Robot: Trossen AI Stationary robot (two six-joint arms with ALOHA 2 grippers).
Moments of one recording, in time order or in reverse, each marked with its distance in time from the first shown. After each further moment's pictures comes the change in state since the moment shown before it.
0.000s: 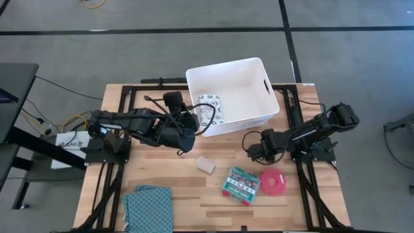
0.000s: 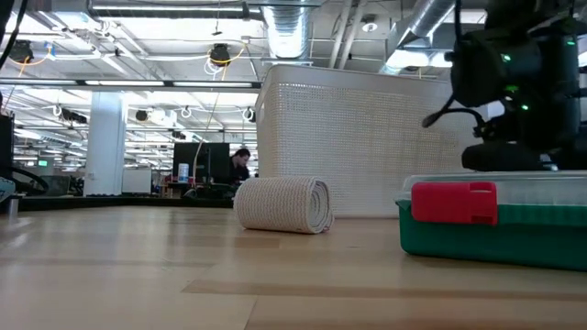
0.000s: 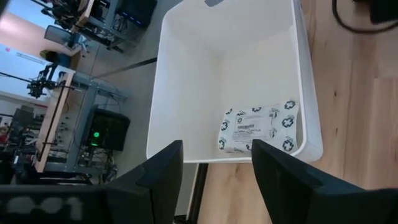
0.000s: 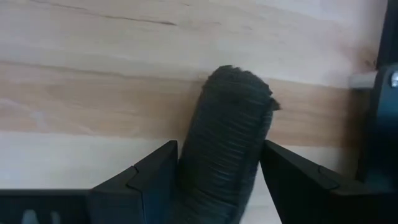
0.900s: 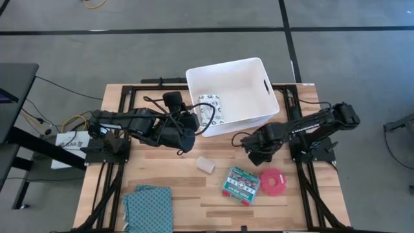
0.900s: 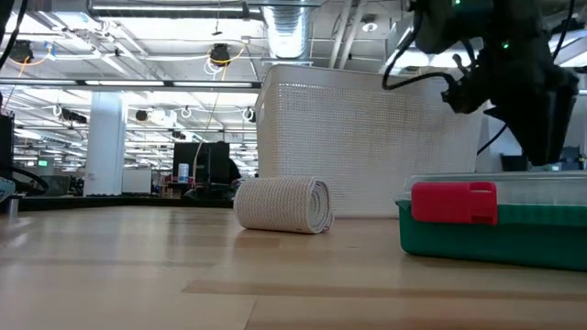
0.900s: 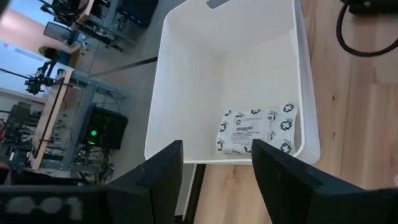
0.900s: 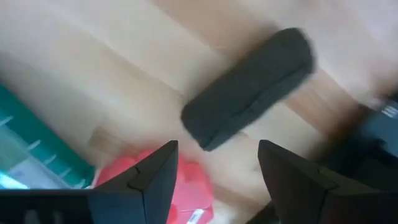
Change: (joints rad) left arm 0.000 0.000 0.009 0.001 -0.001 -0.023; right arm -0.084 -0.016 0.268 -0.224 -0.230 -0.596
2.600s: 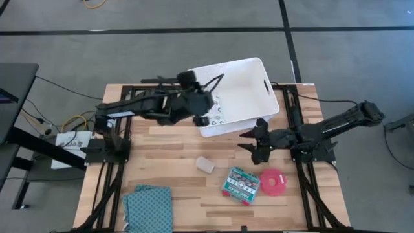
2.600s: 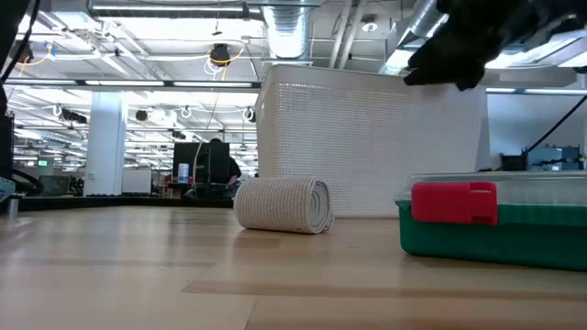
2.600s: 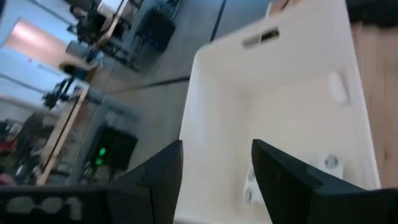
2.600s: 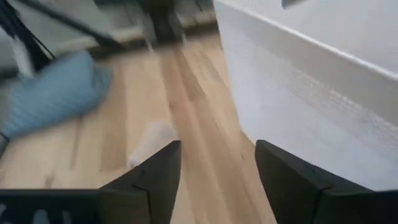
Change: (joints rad) left arm 0.195 0.015 0.002 0.371 0.065 0.333; right arm 0.124 -0.508 -0.406 1.148 0.465 -0.744
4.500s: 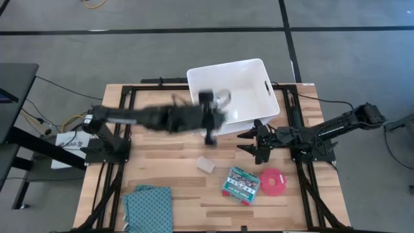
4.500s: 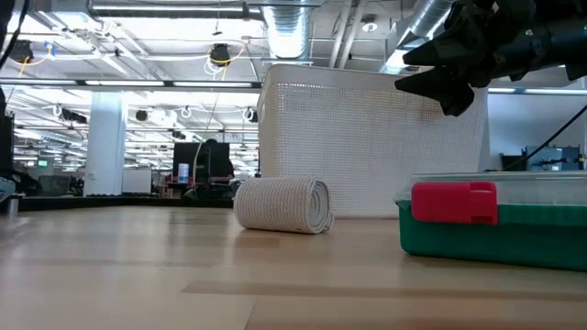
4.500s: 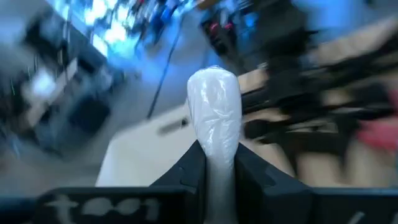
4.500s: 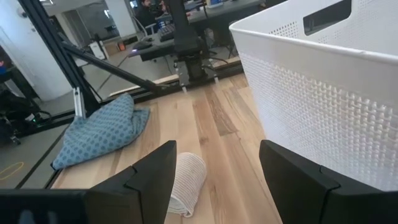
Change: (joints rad) left arm 0.020 -0.126 -0.467 0.681 0.411 0.147; right arm -0.094 0.020 -0.283 0.622 -0.180 -0.050
